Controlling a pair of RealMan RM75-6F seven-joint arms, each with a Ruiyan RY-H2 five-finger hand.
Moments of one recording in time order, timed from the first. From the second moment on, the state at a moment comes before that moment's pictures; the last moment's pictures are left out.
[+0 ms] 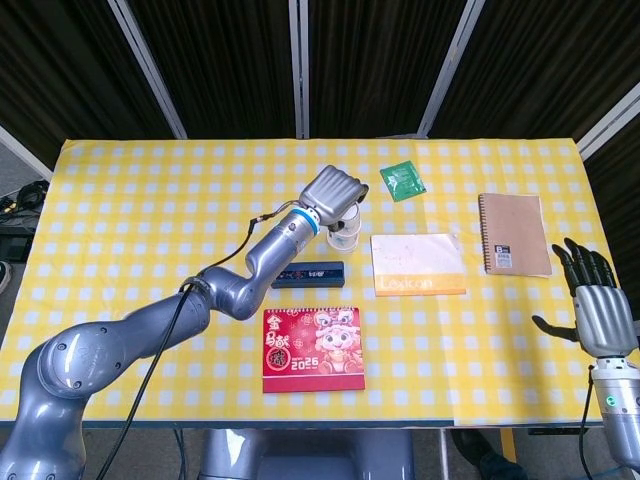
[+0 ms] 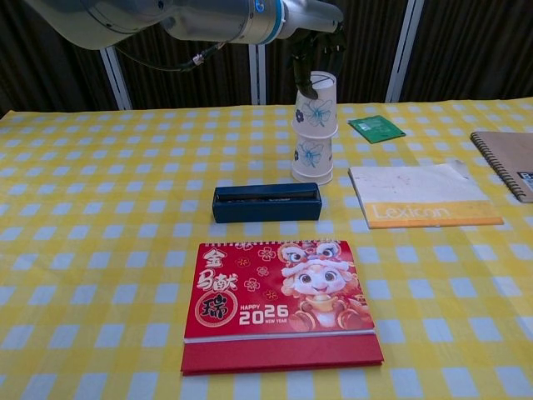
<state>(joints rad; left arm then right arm) -1.54 -1.67 -0.24 -0.92 0.67 0.47 0.45 0.22 -1.13 0.15 -1.52 -1.39 1.38 0.10</state>
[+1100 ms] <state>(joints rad) -1.12 -1.35 -0.18 -1.49 0.82 1.07 0.36 0.21 -1.11 0.14 -1.55 -1.43 1.39 0.11</state>
